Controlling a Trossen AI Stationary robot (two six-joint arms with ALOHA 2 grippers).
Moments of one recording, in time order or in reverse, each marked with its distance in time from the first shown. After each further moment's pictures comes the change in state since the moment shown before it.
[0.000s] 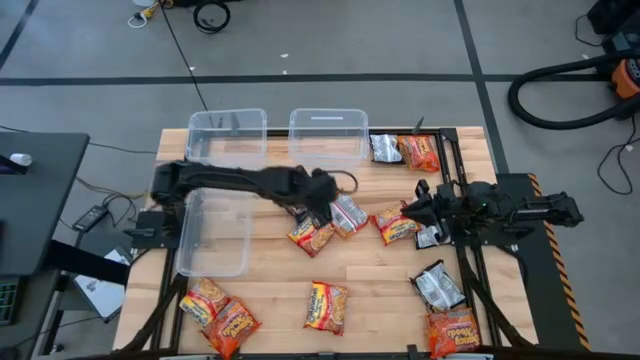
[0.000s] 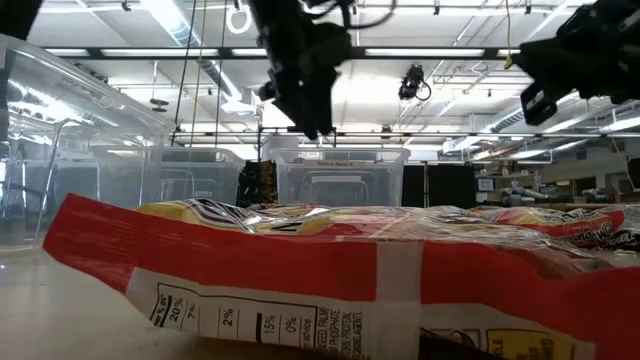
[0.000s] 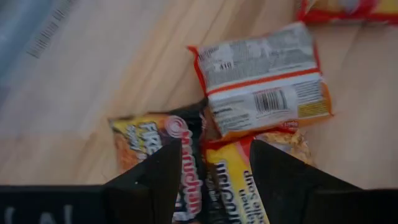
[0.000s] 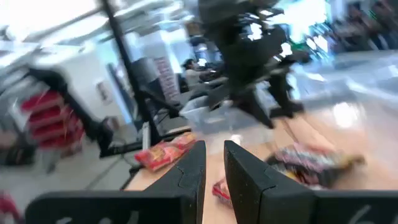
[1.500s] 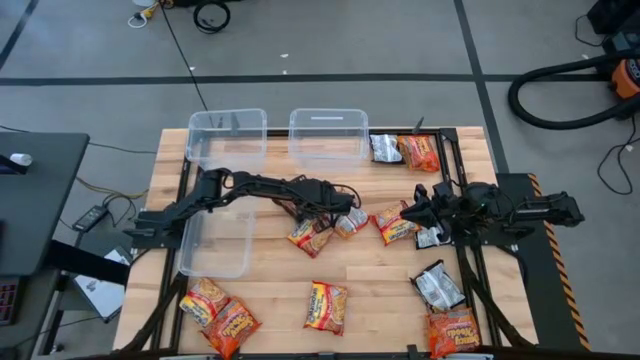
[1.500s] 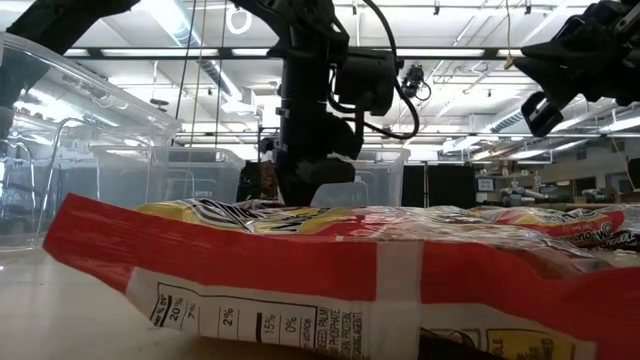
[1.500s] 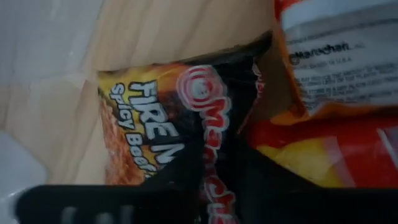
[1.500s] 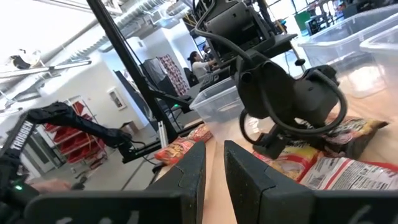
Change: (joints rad) left arm 0.020 0.341 0.141 -0.236 -0.037 -0.059; right arm 0.000 0.010 0.000 -0.019 -0.038 0.129
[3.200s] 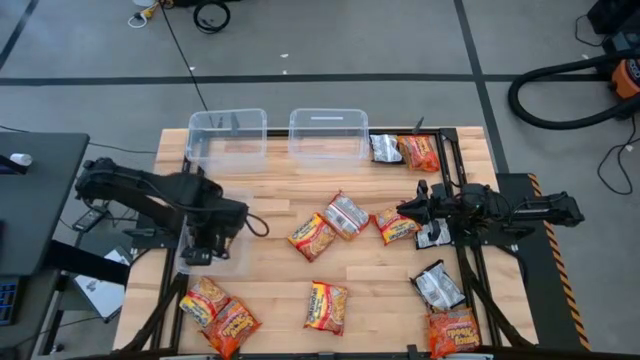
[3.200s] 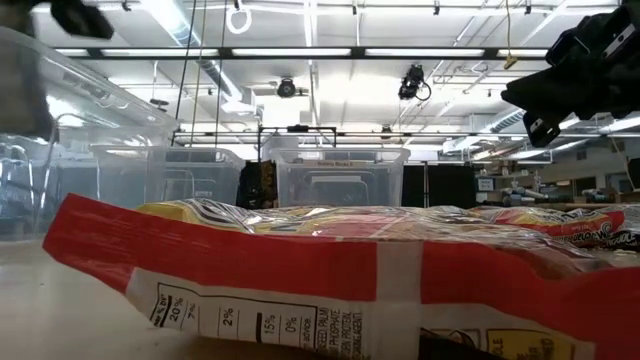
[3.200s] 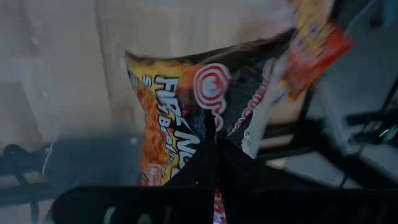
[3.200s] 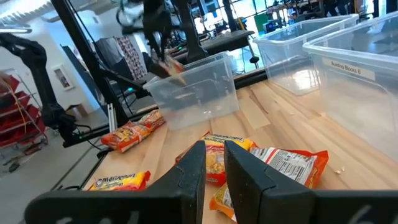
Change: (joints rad) left arm -0.268 -0.983 -0.509 -0.469 0.669 0.244; right arm 0.000 0.000 0.000 -0.116 0.141 -0.130
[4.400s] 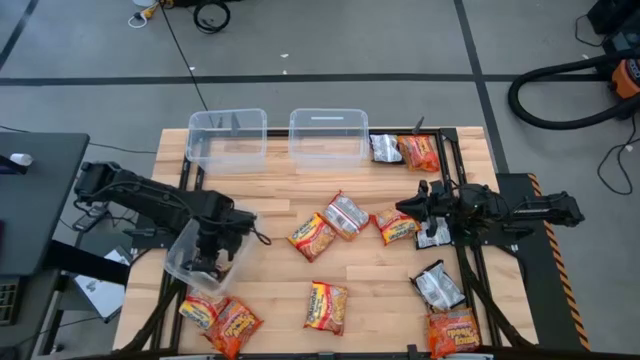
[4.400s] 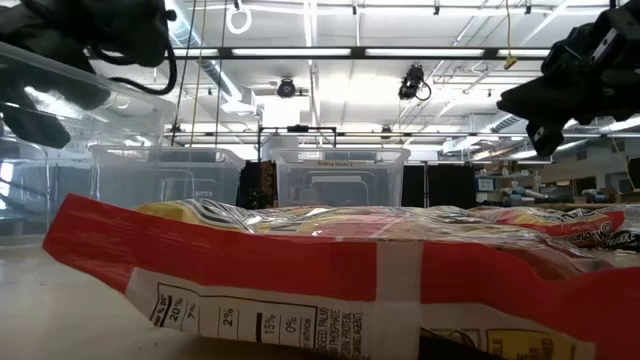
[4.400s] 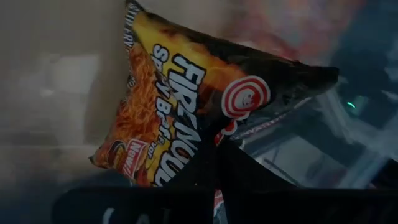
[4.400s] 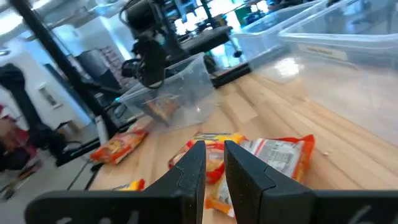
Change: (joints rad) left arm 0.089 -0.001 -0.491 0.352 0.289 0.117; right arm -0.002 0.005 0.000 -0.023 0.080 0.105
